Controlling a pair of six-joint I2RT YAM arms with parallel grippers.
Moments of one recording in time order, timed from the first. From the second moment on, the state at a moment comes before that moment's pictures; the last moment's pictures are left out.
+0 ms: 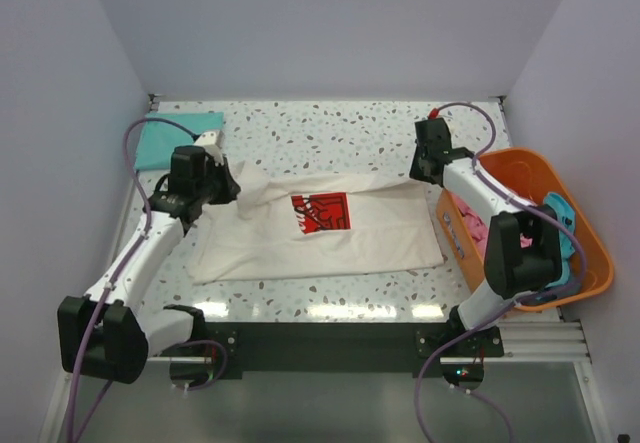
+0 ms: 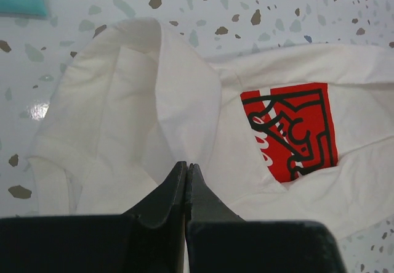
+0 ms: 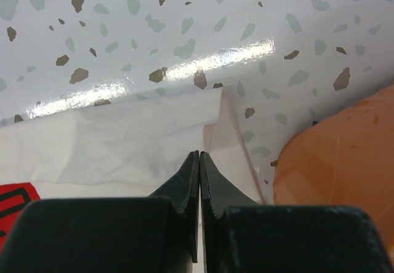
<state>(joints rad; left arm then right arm) -0.16 1.16 0.85 -0.34 0.14 -0.26 0.22 1.64 1.19 -0.45 0.31 0.40</state>
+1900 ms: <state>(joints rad) -0.16 0.63 0.50 -0.92 -0.10 -0.99 0.23 1.57 1.15 -0.59 0.41 0.34</state>
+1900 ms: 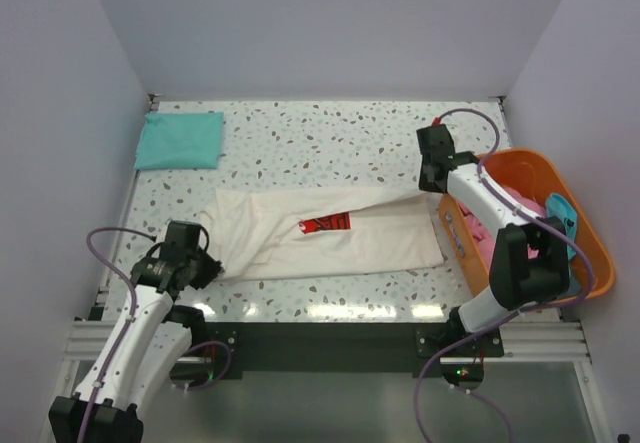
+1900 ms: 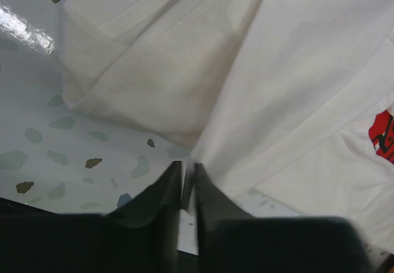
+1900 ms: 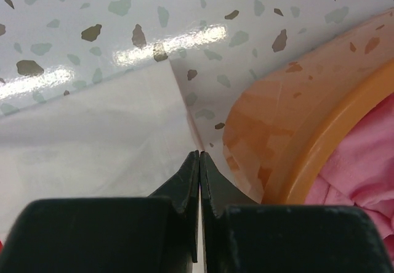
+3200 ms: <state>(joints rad) -0.13 1.46 0.78 -0.37 -0.29 -0.81 0.34 1.84 1.20 -0.47 0.19 0.37</state>
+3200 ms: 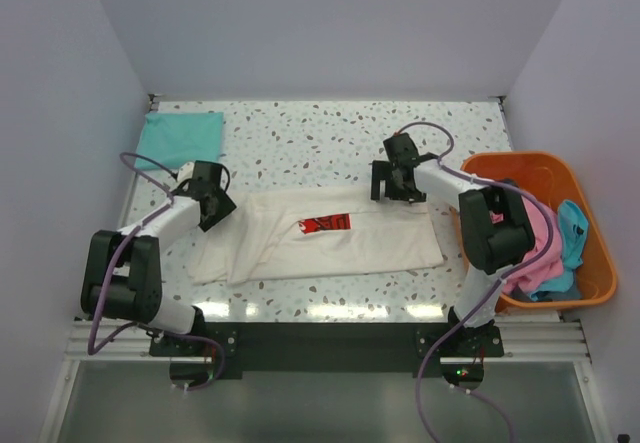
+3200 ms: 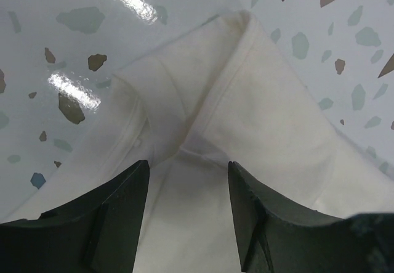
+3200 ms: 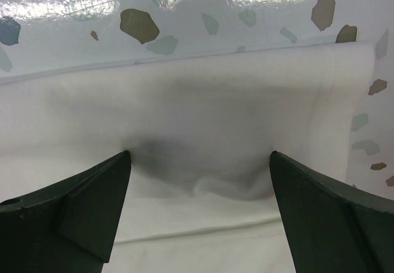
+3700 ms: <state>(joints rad) -0.12 1.56 0.84 -0.32 -0.29 -0.76 0.32 1.86 1.18 -0.44 0.21 0.40</state>
